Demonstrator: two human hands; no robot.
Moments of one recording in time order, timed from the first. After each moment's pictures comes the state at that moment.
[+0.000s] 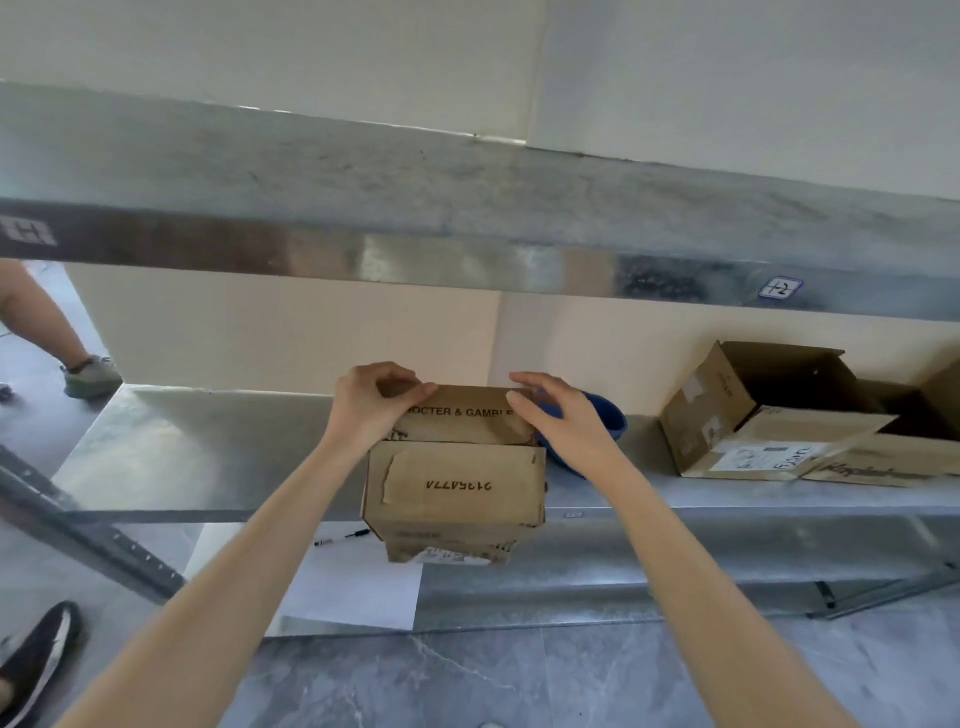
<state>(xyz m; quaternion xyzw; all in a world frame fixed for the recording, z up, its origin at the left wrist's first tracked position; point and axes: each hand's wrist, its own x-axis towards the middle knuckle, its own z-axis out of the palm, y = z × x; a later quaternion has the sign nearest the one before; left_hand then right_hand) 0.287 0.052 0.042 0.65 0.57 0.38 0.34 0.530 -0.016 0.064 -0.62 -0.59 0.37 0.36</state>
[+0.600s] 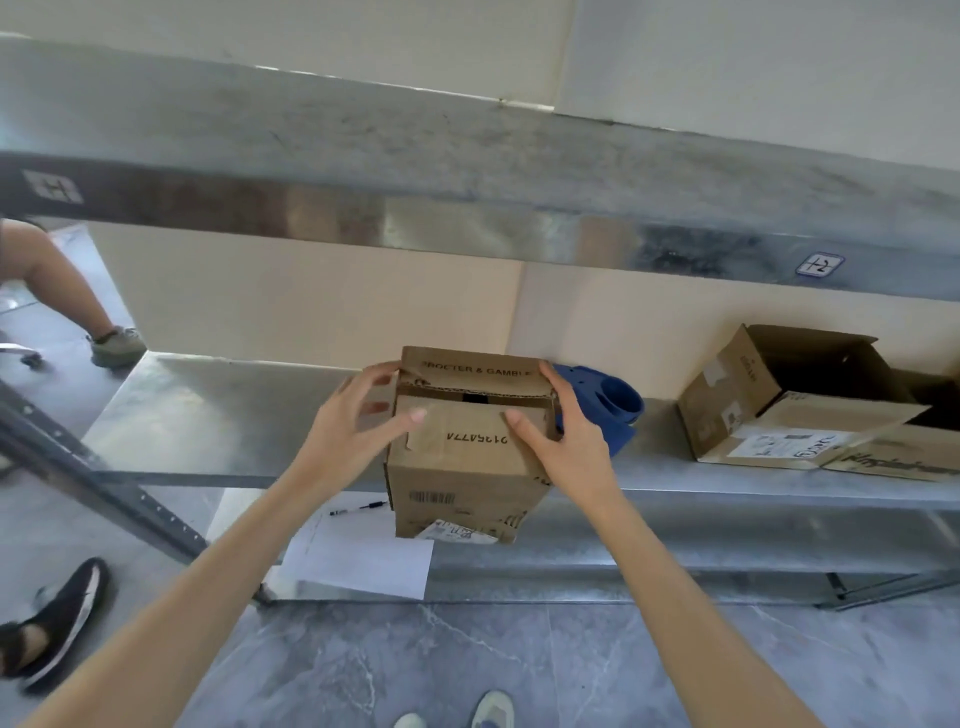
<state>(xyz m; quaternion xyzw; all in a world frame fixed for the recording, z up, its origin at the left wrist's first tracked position) 0.243 -0.015 0.041 0.66 0.52 0.35 0.42 0.503 -0.051 0.036 -0.68 -0.56 0.30 0.37</state>
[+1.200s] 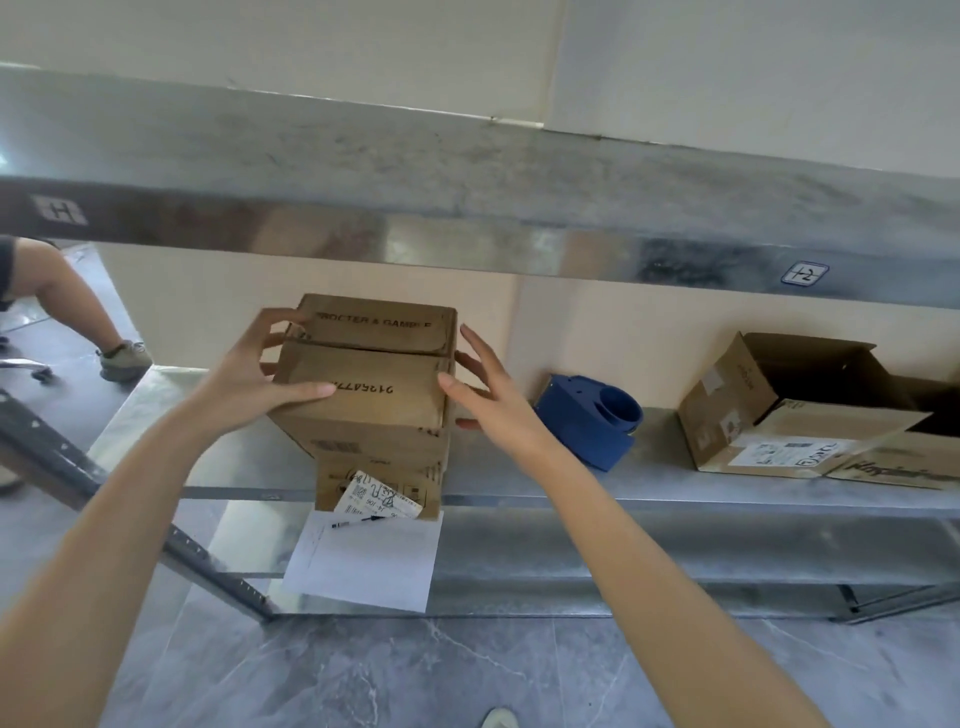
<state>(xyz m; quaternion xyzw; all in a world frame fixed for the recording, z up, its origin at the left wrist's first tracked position) 0.166 0.038 0.083 0.68 0.53 0.35 0.37 0.448 -0.010 0.074 -0.52 -0.57 0.50 0.40</state>
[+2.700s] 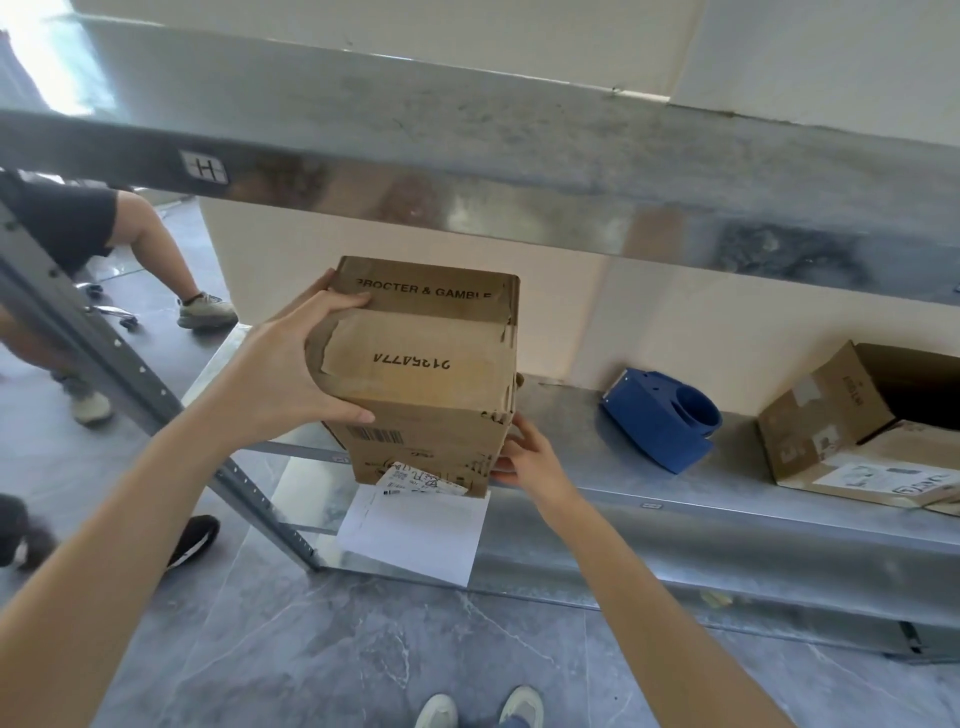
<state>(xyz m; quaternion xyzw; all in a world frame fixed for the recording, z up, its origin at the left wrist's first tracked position) 0.122 -0.008 0.104 0.76 0.53 0.30 0.23 0.407 -0.023 -0.021 -0.57 -0.38 0.63 0.37</state>
